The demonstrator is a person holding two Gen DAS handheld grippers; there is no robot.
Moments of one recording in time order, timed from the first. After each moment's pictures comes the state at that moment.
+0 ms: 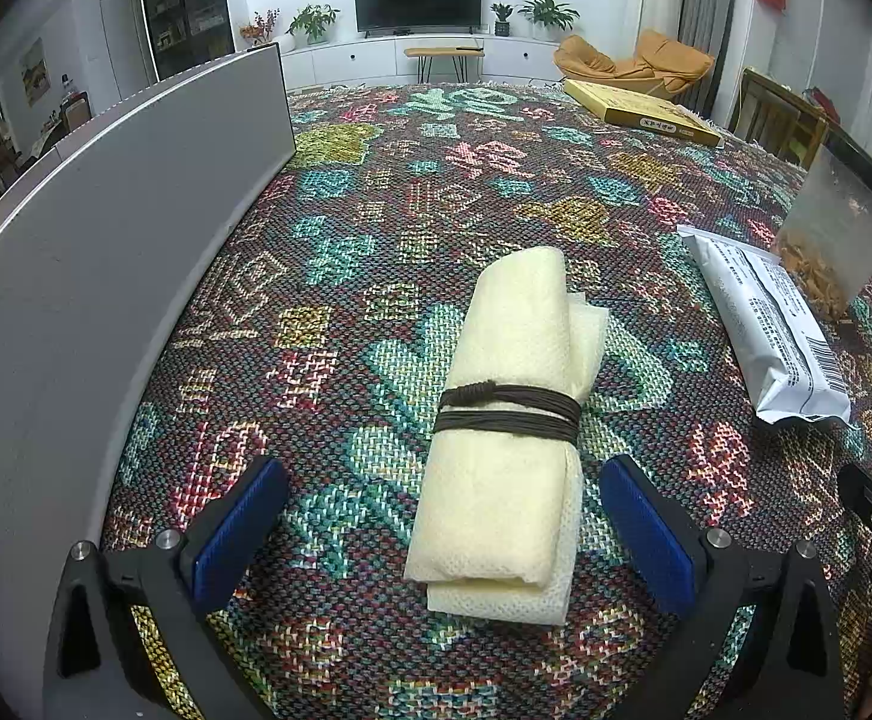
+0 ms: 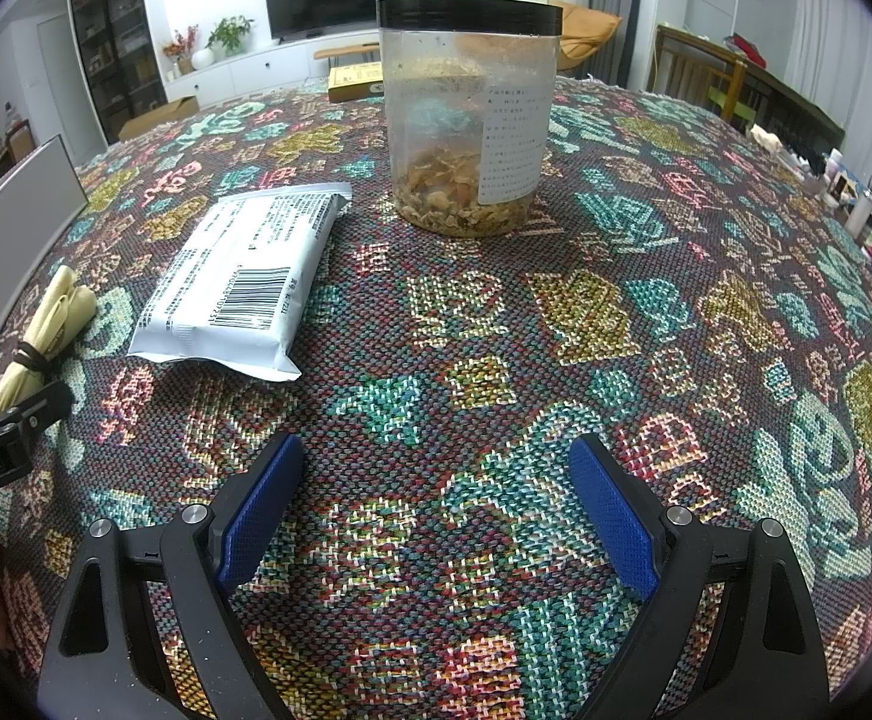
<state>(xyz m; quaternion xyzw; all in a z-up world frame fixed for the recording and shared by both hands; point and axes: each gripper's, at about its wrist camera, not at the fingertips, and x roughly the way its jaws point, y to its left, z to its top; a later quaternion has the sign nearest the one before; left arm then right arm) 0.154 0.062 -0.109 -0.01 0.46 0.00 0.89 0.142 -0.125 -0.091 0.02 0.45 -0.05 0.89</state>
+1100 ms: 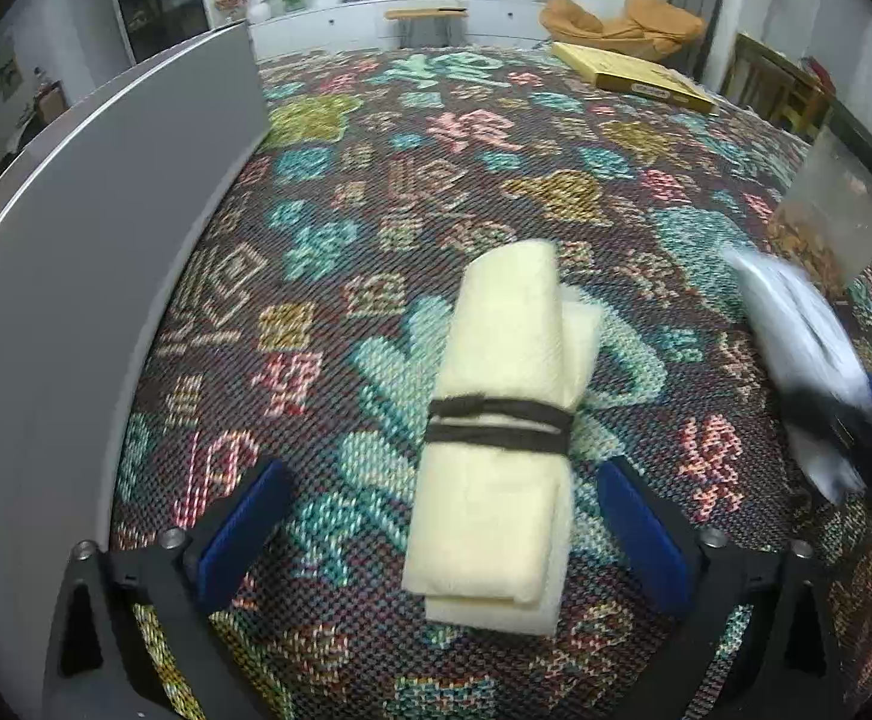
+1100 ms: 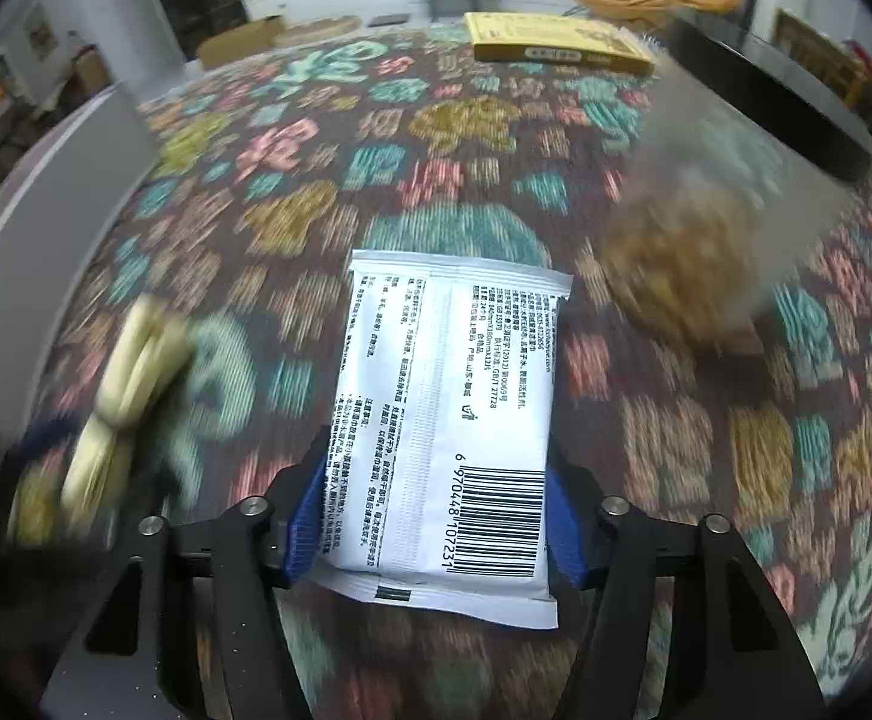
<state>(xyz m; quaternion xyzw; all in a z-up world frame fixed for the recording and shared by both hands) 0.170 0.057 -0.104 0.01 0.50 -0.03 0.86 0.190 -0.090 -0.073 0.00 0.53 0.08 0.85</state>
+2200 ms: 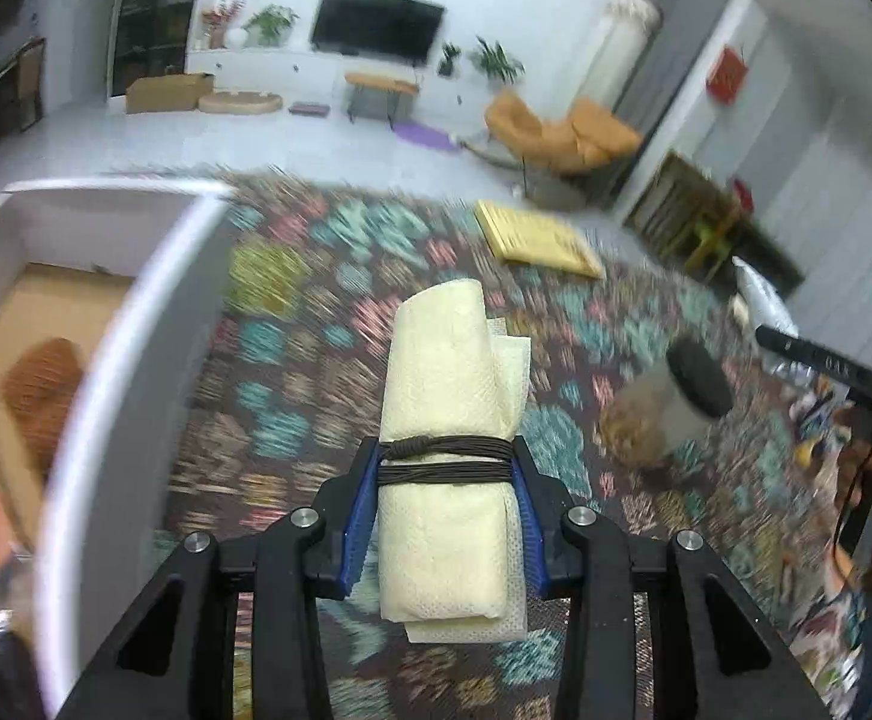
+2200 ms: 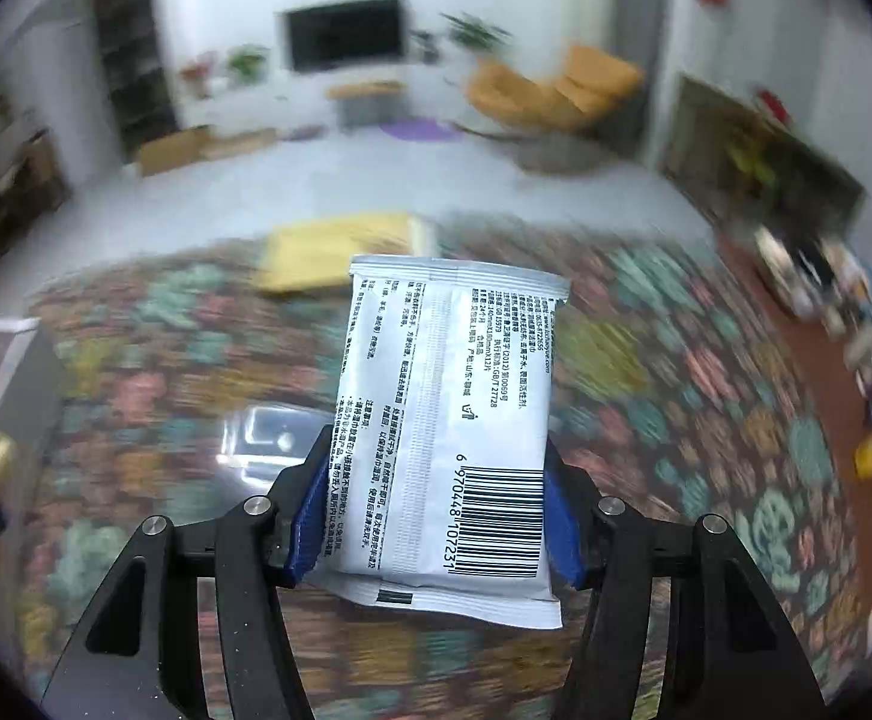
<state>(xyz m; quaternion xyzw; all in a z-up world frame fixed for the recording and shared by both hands) 0.172 0.108 0.034 -0.14 0.42 -0.12 0.89 0.254 -0.187 0.098 -0.02 0.42 0.03 0.91</state>
